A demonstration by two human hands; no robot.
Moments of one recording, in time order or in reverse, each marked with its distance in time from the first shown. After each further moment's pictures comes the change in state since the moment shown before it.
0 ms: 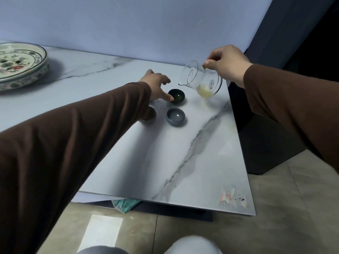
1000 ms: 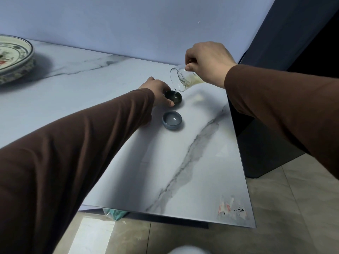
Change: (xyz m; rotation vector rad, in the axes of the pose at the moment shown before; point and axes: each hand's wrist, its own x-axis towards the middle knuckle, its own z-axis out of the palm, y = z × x) left_hand 0.025 -0.004 0.031 -0.040 -0.021 -0.106; right_hand 0.015 -0.035 0.019 -0.532 -0.019 -0.443
